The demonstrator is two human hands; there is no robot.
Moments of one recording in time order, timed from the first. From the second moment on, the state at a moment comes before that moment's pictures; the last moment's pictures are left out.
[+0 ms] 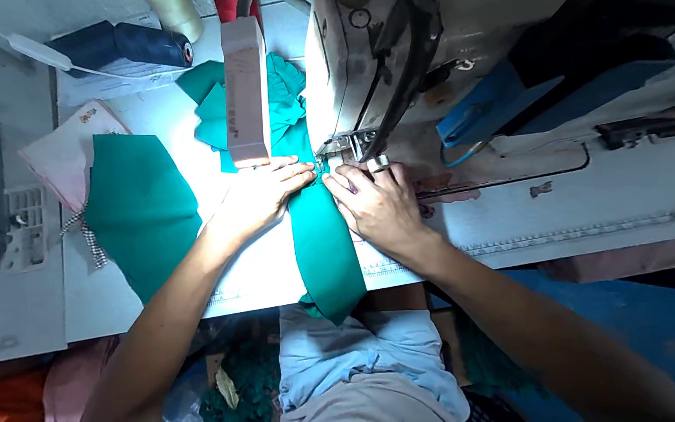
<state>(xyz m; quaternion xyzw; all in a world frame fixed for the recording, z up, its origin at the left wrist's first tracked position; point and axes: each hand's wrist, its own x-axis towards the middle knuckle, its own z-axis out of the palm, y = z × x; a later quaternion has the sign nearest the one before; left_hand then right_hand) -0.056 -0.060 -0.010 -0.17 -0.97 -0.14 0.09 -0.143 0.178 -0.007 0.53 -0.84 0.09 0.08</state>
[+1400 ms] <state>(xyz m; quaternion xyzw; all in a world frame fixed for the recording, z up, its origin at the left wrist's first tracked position) -0.054 -0.046 -0.014 -0.11 -0.98 -0.14 0.09 -0.121 0.172 0.015 0.43 -0.90 0.11 -0.03</state>
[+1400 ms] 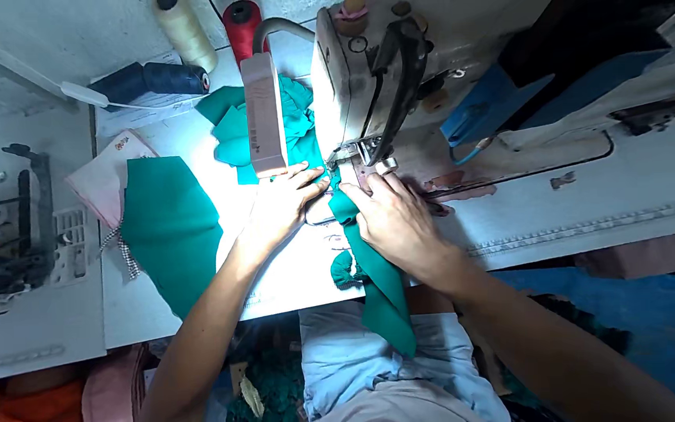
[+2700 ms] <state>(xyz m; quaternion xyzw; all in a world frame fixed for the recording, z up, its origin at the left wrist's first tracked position) 0.018 0.037 0.012 0.28 -0.70 -0.64 0.10 -0.085 0.214 0.029 0.07 -0.68 0.65 -0.32</state>
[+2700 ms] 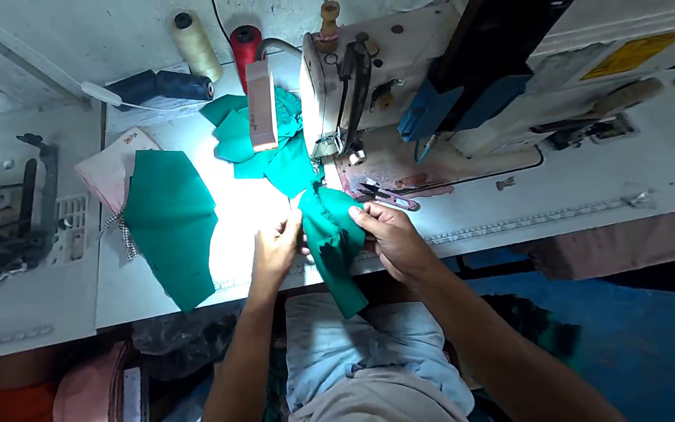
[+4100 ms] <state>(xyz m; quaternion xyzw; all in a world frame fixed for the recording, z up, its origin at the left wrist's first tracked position) 0.003 0.057 0.011 0.26 -0.58 -0.75 0.15 -0.062 0.223 0.042 0.33 -0.87 0.35 -0.07</state>
